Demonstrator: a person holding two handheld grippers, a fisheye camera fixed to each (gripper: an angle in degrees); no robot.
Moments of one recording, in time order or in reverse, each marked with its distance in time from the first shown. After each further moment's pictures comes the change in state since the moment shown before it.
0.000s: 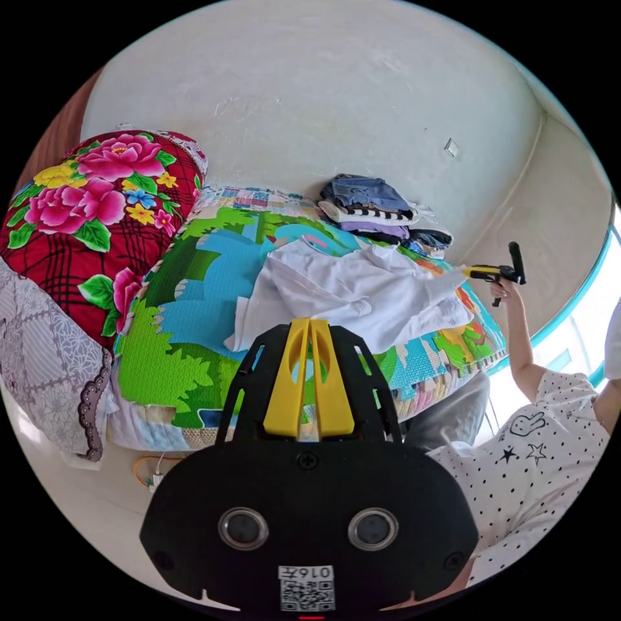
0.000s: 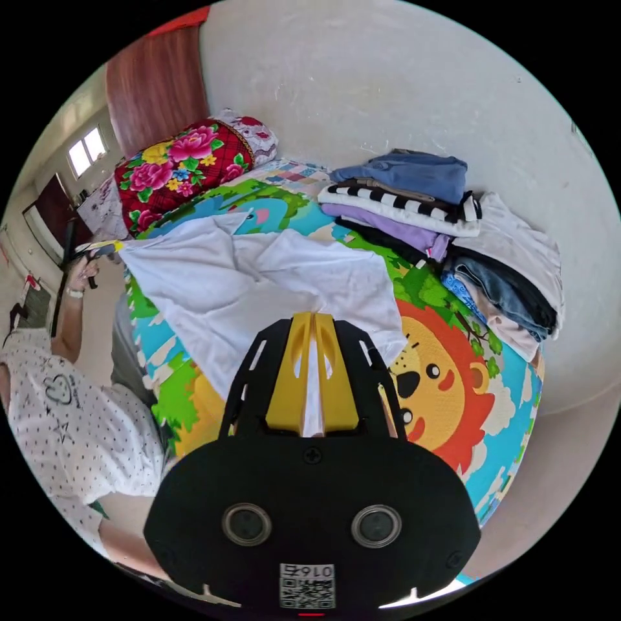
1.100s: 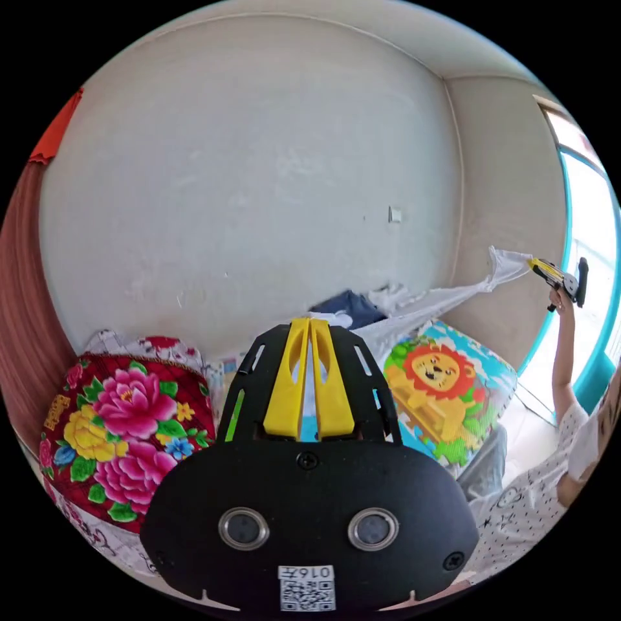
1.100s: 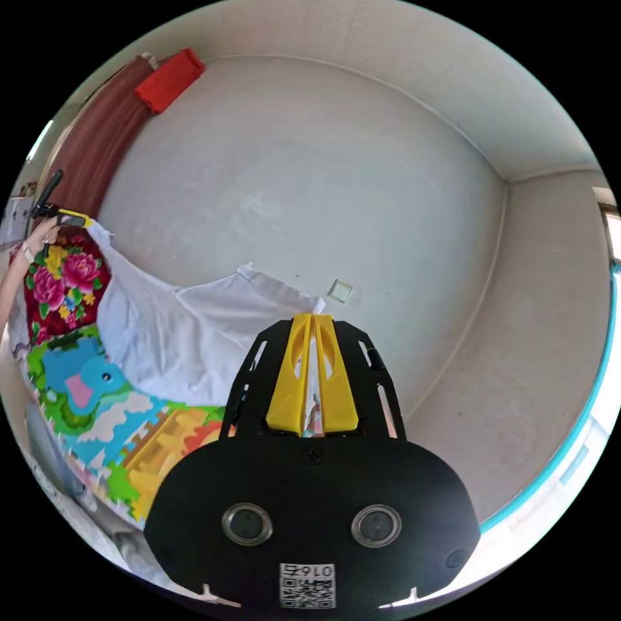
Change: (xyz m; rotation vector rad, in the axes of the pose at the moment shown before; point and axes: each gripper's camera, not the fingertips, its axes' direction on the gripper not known) left arm 0.096 -0.197 -0.093 0.221 -0.068 0.371; right arm -0.204 0.122 -0.350 0.473 0.802 0.120
